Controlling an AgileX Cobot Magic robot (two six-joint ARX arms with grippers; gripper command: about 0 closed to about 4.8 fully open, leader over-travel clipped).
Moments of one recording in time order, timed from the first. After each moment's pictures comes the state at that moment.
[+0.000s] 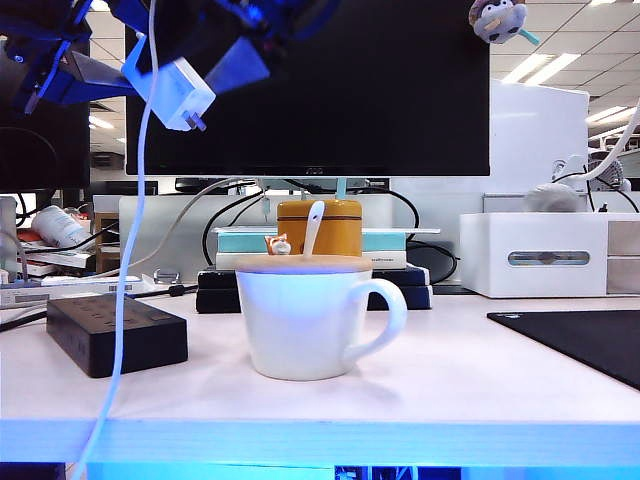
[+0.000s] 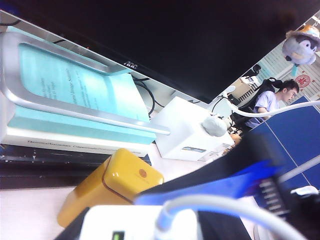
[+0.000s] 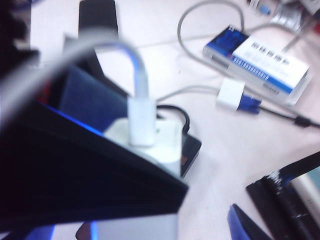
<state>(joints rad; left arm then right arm) -0.30 1.15 0.69 0.38 0.31 -0.67 0.74 1.85 1.74 -0.48 -0.40 -0.34</state>
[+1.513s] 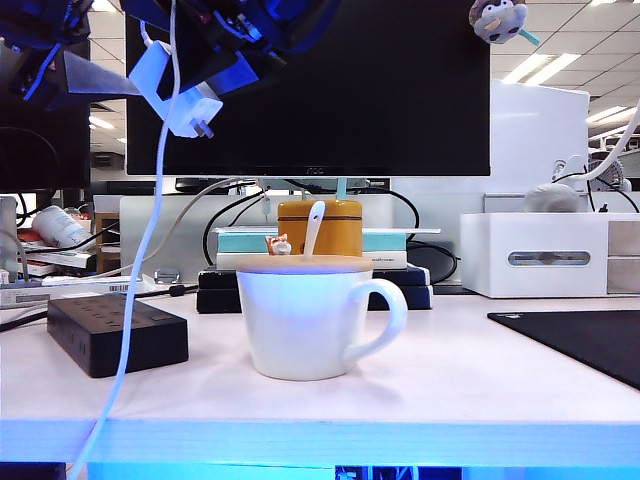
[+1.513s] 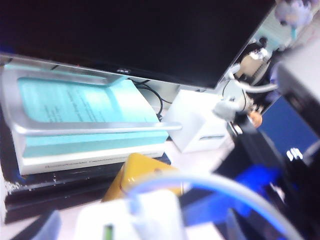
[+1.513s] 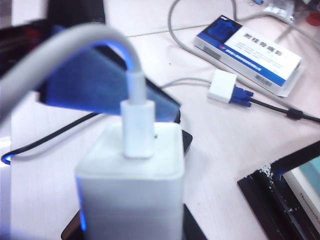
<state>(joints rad) -0.30 1.14 0.69 0.37 0.35 -0.38 0.74 1.87 1.74 -0.47 -0.35 -0.34</state>
